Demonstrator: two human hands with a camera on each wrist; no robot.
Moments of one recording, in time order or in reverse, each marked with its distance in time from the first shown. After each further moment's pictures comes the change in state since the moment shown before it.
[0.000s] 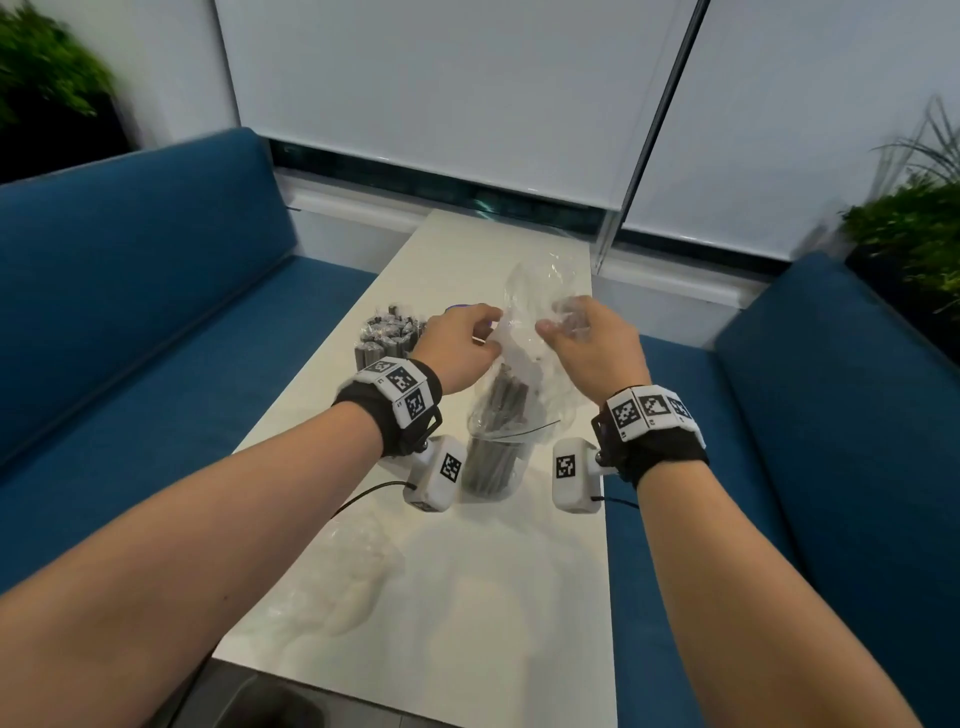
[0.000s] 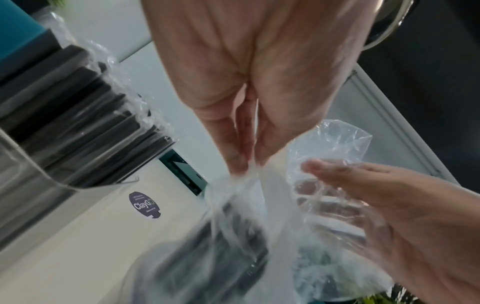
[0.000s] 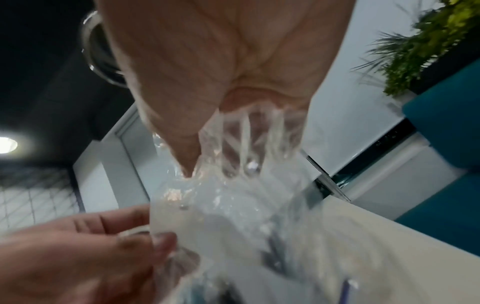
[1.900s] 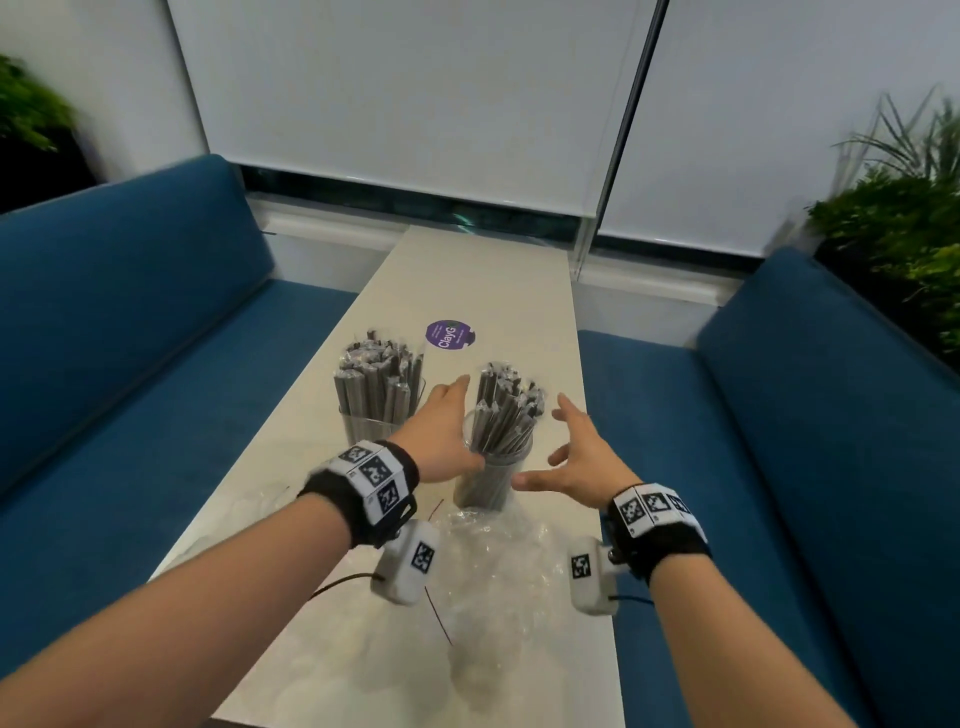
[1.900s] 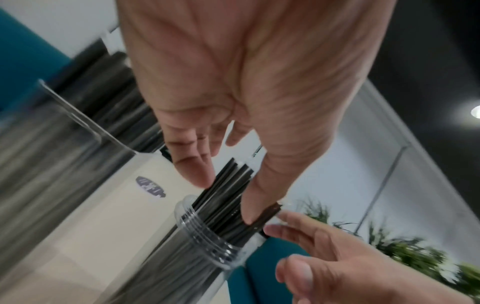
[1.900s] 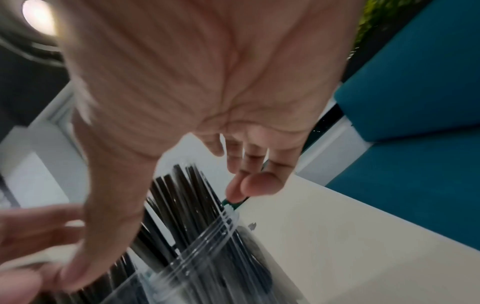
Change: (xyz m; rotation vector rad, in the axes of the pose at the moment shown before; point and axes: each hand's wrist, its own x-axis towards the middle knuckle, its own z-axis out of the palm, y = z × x) left_hand -0.038 -0.025 0.019 0.294 -0.376 -0.094; right_hand -0.047 0.090 0.030 0.025 -0.380 0.176
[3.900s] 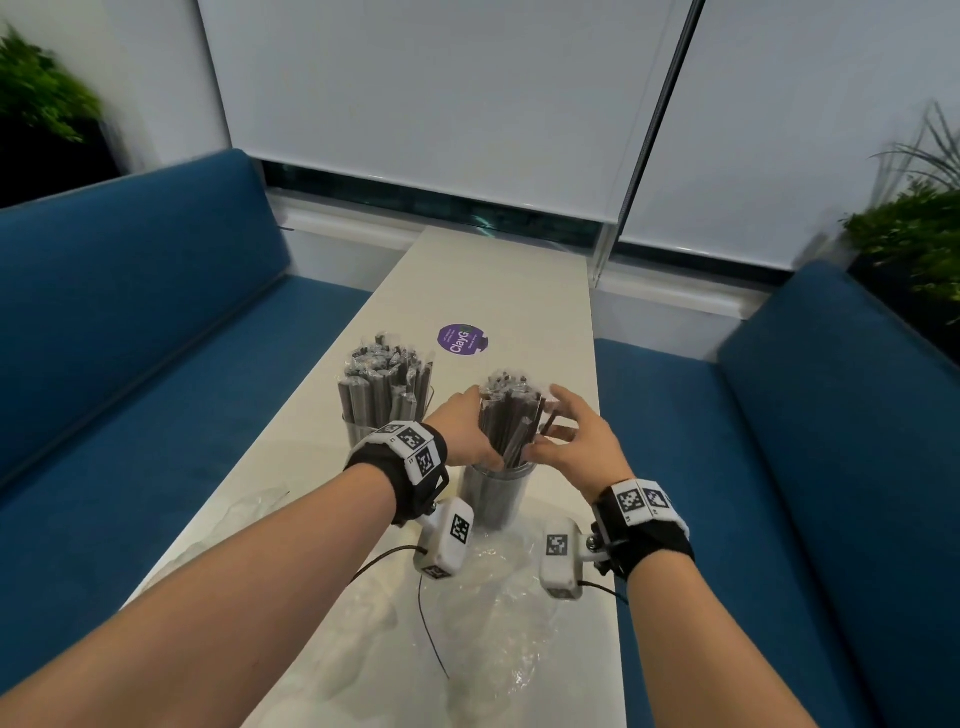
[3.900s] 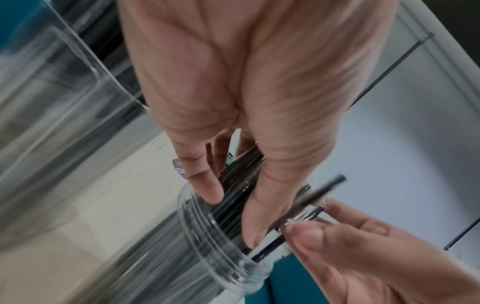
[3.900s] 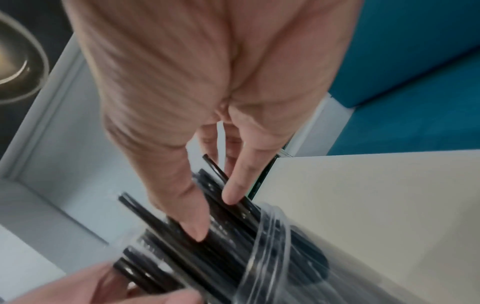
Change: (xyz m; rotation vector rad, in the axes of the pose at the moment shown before) left_hand 0.064 -0.011 0.011 -0.129 -0.033 -0.123; right_hand 0.053 0.001 0.010 0.353 0.161 -0.058
